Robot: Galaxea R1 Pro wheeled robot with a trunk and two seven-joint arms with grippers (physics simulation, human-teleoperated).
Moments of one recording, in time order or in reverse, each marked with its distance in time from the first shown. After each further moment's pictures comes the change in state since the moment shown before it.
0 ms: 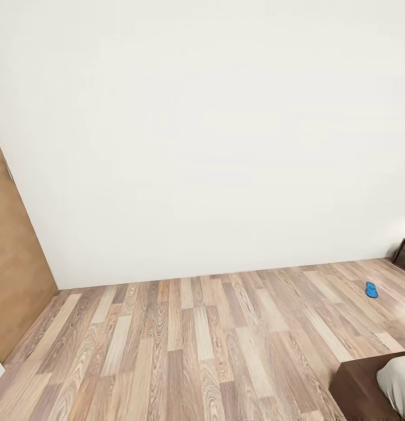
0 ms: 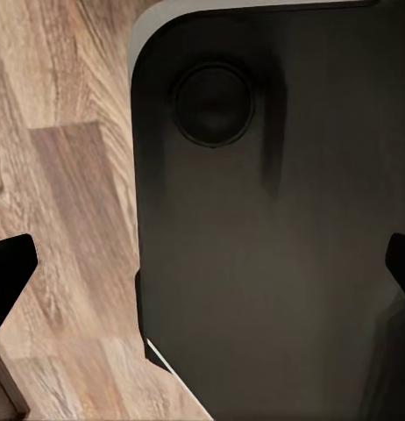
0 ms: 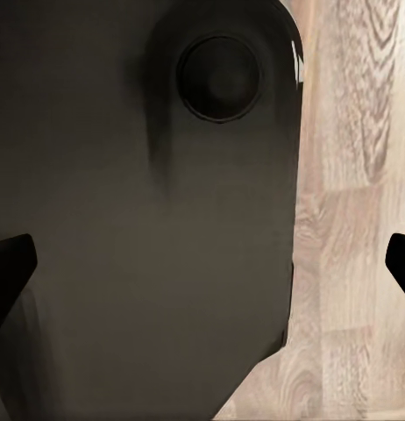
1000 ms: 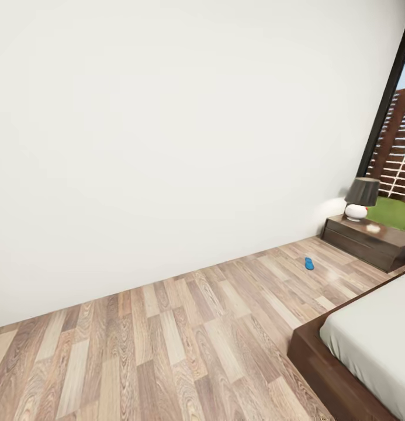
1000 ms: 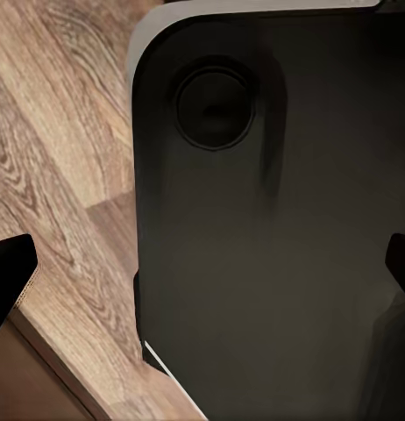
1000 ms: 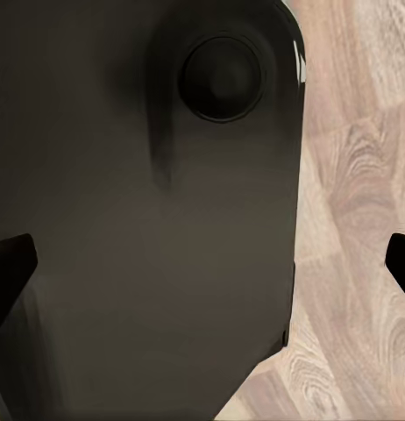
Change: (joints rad) left arm 0.000 0.000 0.012 0.000 0.000 -0.006 0.000; right arm 0.000 0.001 0.000 0.000 0.000 0.000 0.000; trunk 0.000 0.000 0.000
